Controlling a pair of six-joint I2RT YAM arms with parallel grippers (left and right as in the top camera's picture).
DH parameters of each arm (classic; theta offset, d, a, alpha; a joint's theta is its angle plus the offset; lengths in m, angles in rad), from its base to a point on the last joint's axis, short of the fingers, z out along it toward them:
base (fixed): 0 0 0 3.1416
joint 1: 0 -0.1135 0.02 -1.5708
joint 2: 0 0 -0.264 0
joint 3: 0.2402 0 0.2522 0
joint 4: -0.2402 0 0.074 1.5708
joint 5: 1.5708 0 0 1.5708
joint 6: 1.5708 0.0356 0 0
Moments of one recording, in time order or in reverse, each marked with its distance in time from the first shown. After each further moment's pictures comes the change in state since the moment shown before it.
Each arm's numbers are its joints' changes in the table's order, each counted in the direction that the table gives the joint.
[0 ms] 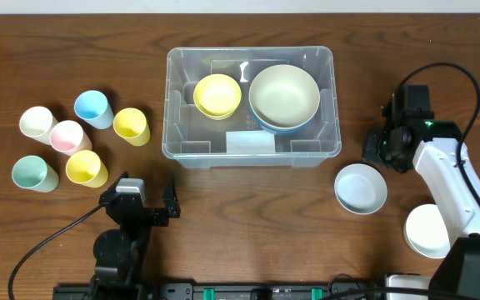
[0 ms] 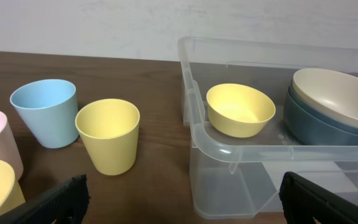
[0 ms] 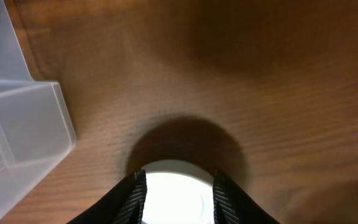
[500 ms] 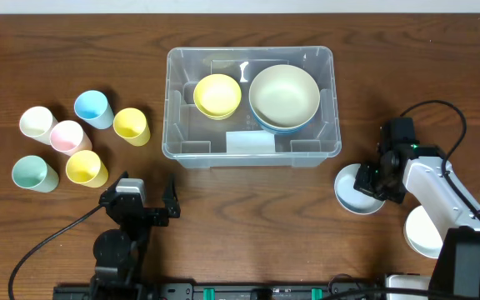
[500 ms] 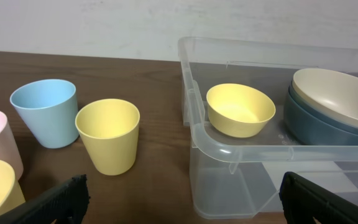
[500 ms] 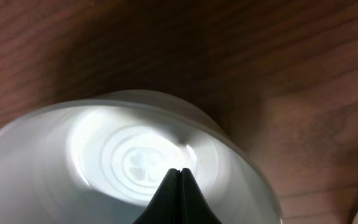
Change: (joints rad) left arm 0.000 0.000 0.000 0.000 0.000 0.000; right arm -0.006 0.000 -0.233 0.031 -0.012 0.185
